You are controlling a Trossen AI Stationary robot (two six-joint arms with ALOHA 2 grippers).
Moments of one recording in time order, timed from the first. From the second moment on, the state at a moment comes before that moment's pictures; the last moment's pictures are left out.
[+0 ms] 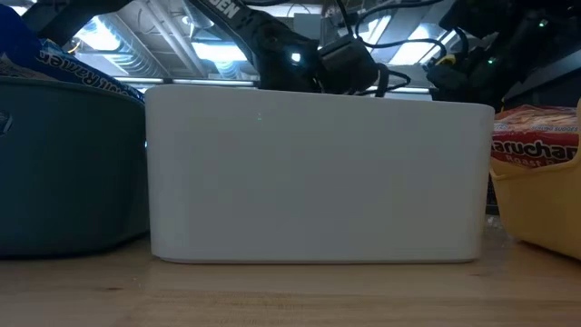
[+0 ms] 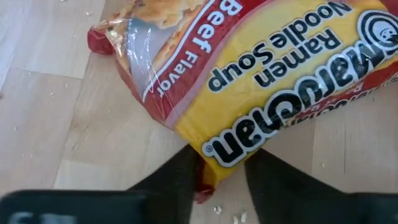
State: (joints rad) left arm 0.06 2.22 1.58 -0.34 -0.07 -0.11; right arm -0.03 1.02 0.60 -0.53 0.38 0.75
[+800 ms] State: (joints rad) left arm 0.03 2.19 1.84 -0.70 -0.21 -0.13; right arm -0.05 0.97 0.59 -0.65 0.53 0.78
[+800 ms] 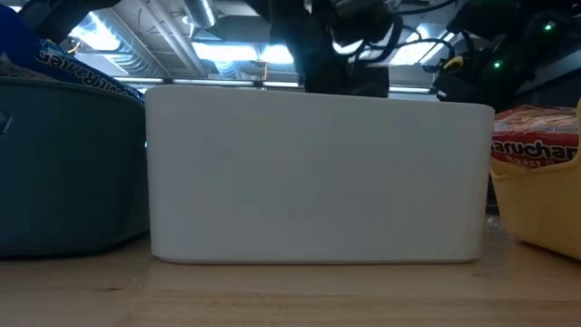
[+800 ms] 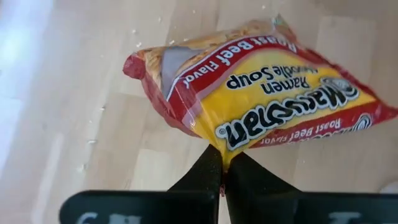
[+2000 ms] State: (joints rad) left arm -0.14 2.19 2.23 -0.64 -0.25 -0.29; right arm -0.55 0.64 0.60 -0.68 0.37 0.36
